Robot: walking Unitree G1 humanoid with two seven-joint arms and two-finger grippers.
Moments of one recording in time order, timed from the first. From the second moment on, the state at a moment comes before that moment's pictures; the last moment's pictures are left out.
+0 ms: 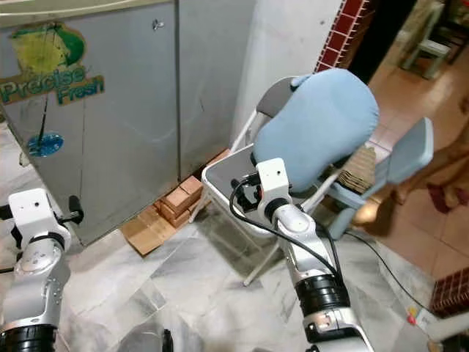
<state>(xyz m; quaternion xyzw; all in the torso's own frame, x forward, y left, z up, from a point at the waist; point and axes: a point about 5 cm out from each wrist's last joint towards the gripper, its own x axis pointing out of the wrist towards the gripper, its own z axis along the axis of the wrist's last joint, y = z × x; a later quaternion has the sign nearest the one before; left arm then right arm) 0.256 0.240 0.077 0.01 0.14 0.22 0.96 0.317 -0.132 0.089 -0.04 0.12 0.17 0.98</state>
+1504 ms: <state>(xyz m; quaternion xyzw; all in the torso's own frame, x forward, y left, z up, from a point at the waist) 0.263 0.266 0.076 0.01 0.13 0.26 0.96 0.324 -0.117 0.096 -0.02 0.10 0.15 0.98</state>
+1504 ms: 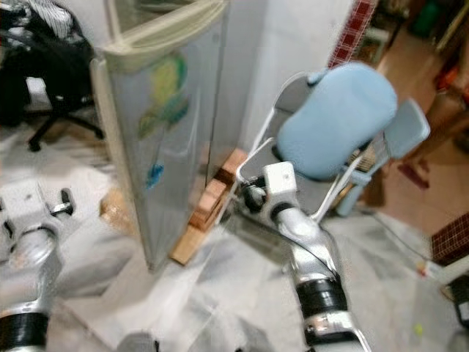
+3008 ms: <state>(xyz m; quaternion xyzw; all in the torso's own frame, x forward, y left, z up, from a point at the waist) 0.272 0.226 0.073 0.01 0.11 0.19 0.98 0.336 -0.134 0.087 0.04 0.17 0.10 0.98</state>
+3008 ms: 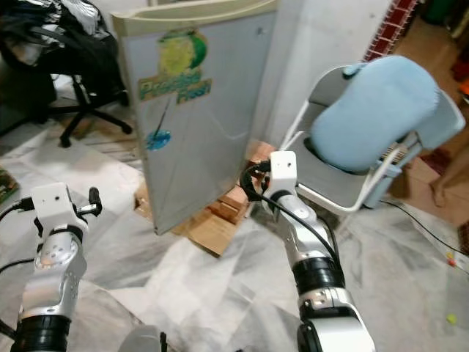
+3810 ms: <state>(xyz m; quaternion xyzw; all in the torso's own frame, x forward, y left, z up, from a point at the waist) 0.274 0.214 0.076 0.00 0.08 0.15 0.99 0.331 -0.151 0.077 0.02 0.18 0.07 0.98</state>
